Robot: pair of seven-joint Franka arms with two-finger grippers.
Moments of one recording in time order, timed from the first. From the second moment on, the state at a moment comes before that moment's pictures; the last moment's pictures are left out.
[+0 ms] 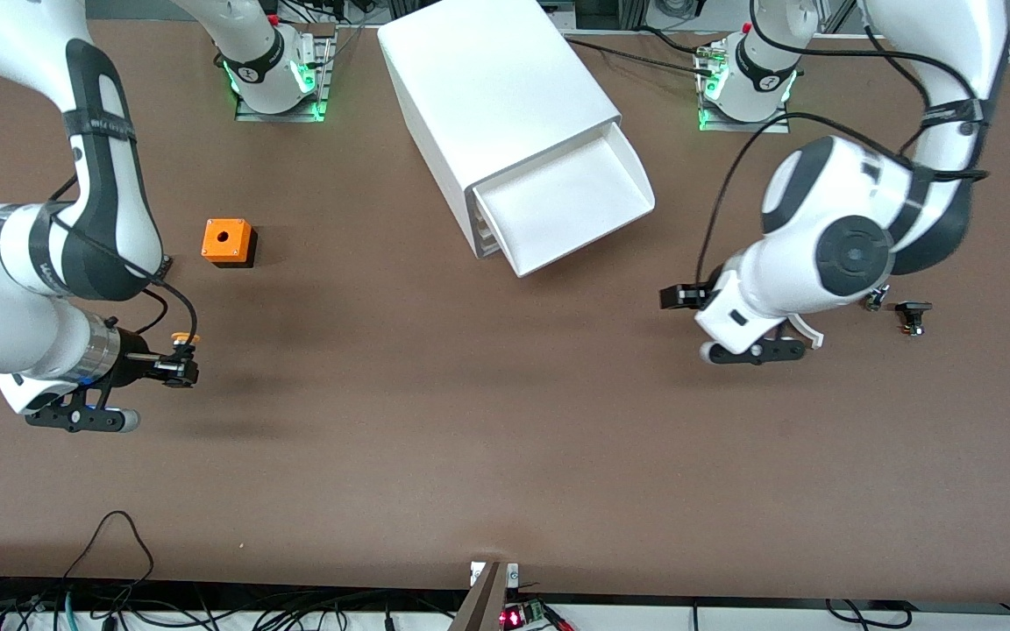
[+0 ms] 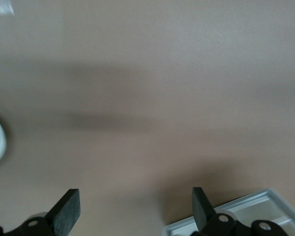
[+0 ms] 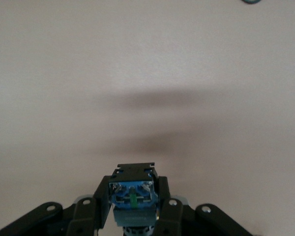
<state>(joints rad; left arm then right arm) -0.02 0.43 -0.40 -1.56 -0.01 1.79 -0.56 0.16 0.56 -0.17 -1.47 0.13 1.99 0.02</state>
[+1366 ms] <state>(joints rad) -0.19 0.32 -0.54 -1.82 -0.01 1.92 -1.05 0.16 0.56 -0.16 -1.87 0.14 2.55 -0.09</state>
